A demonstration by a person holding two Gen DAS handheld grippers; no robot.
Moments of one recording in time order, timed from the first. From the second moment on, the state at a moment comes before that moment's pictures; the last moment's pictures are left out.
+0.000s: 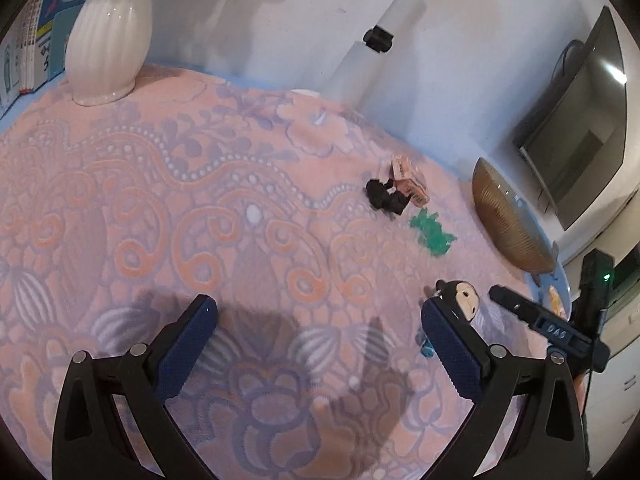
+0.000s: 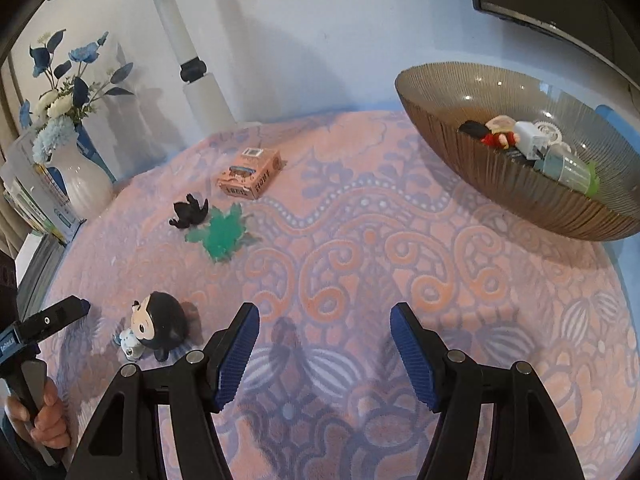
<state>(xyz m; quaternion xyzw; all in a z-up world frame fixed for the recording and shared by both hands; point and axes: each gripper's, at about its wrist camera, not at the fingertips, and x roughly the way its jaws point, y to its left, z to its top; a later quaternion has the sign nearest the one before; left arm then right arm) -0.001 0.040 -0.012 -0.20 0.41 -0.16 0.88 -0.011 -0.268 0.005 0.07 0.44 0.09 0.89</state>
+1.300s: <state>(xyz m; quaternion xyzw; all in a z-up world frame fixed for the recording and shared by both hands) -0.014 -0.100 0.009 0.08 0.42 -0.26 0.87 0.080 -0.175 0.003 0.01 0.47 0.16 0.87</state>
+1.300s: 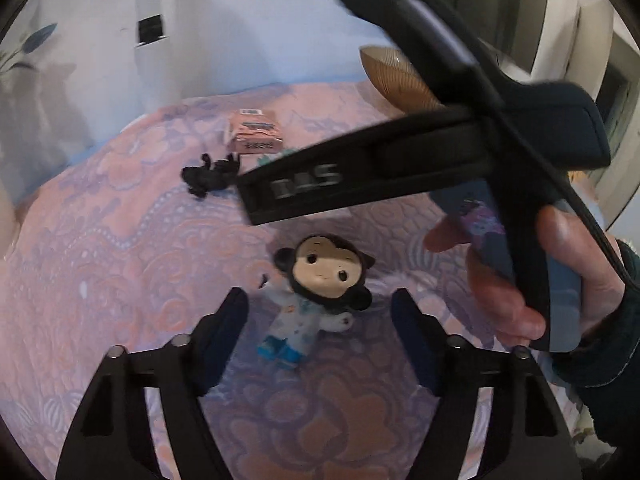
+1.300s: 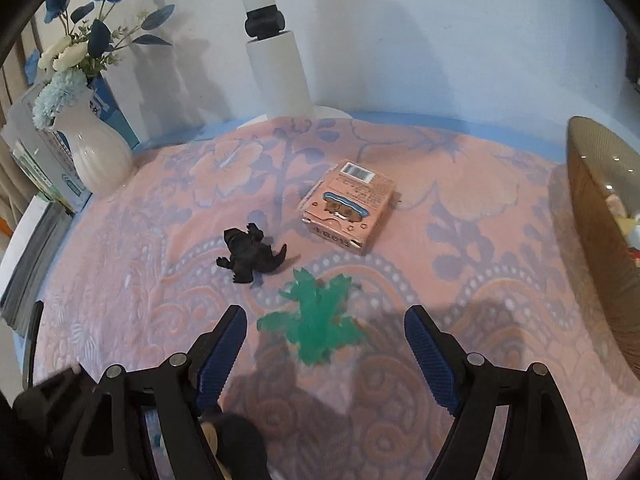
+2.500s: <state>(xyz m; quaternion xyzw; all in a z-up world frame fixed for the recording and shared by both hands) -0.029 -0.055 0.011 -0.02 0.42 -0.20 0.89 -0.019 -0.236 0.012 0.02 0.46 0.17 0.87</state>
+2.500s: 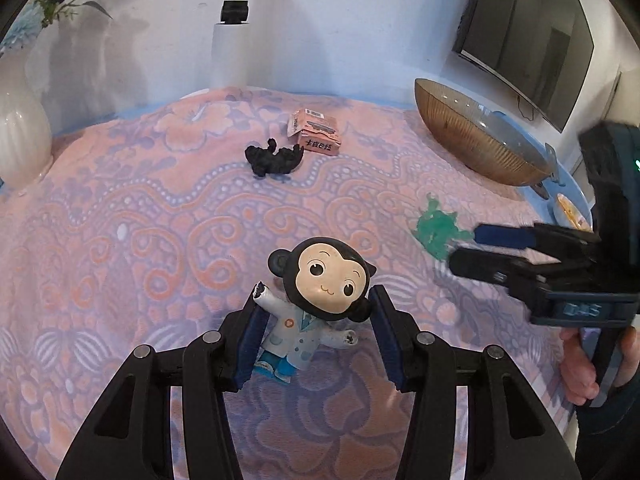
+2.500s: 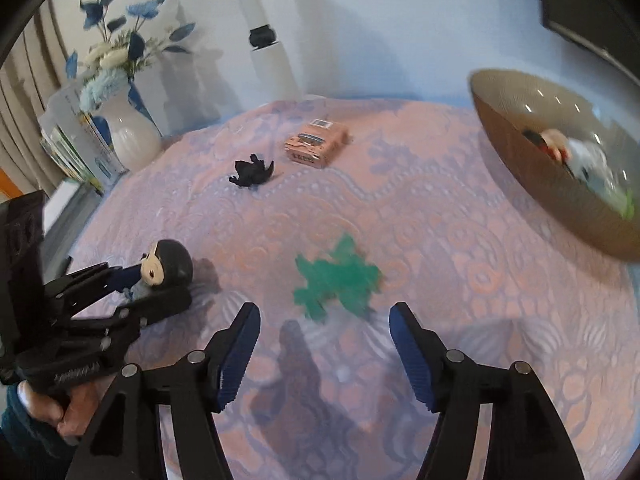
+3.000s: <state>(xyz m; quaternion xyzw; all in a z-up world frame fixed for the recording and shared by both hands) -0.030 -0.059 0.012 -0.01 0.42 -0.21 0.88 -0.004 -0.220 0.003 -0.02 0.44 0.11 0.89</state>
